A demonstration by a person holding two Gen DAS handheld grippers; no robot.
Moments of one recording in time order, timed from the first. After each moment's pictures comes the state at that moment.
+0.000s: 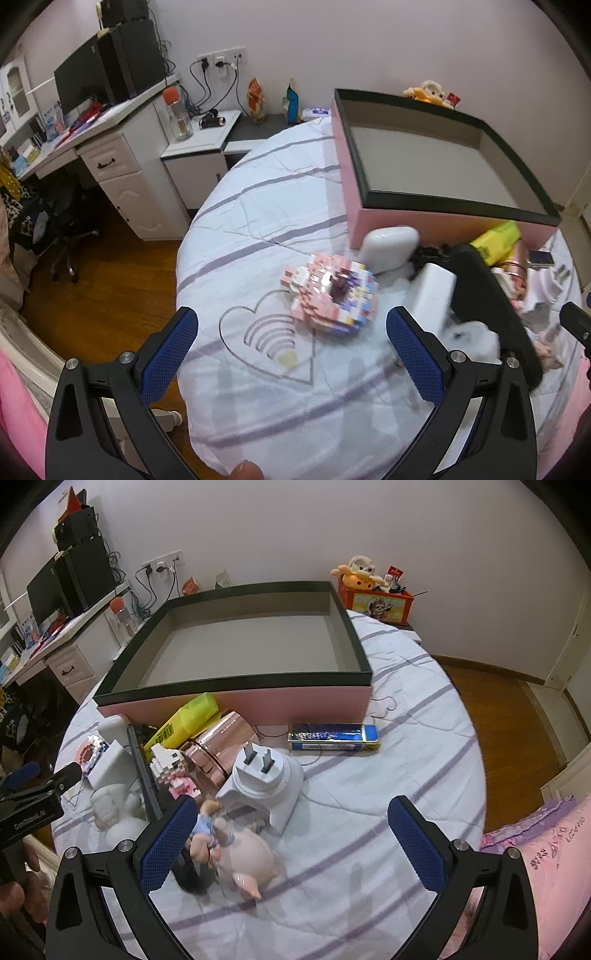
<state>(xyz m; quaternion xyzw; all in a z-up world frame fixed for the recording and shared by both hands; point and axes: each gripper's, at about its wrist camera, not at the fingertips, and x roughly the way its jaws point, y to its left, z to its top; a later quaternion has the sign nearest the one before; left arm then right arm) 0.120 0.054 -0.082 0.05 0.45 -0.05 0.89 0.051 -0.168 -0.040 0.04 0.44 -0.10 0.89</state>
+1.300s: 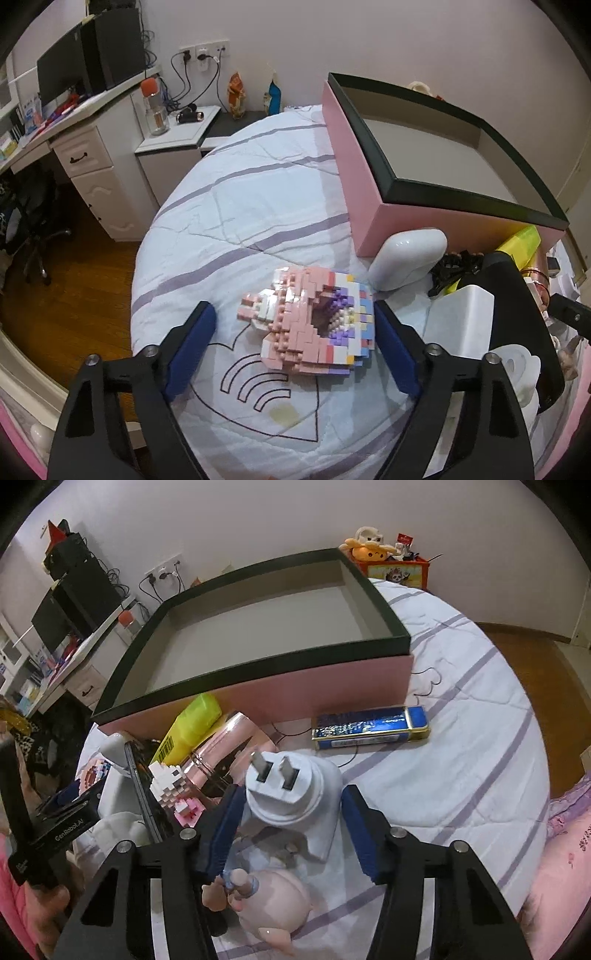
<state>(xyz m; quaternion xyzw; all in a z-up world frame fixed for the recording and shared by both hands) 0.150 0.060 -0.116 0.02 0.45 -0.09 0.89 0.070 -0.182 -0.068 0.13 0.45 -0.05 0.88</state>
